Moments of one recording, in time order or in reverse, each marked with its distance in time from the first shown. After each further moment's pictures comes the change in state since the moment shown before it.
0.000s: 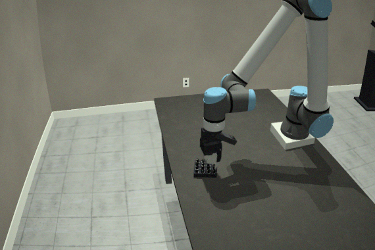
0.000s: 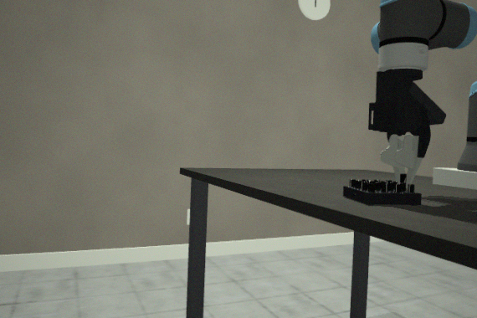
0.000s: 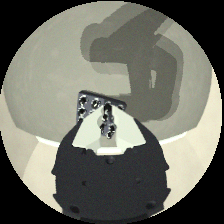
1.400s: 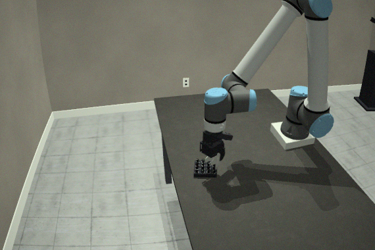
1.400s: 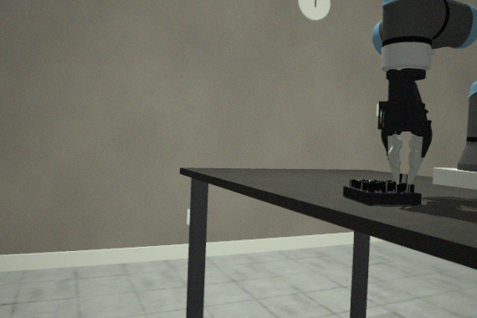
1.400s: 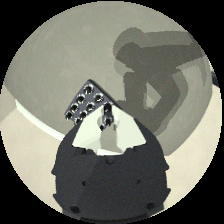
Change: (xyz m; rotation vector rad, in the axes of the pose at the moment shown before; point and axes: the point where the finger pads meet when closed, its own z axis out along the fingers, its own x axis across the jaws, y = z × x) arm -0.002 0.001 0.000 0.001 -0.002 -0.492
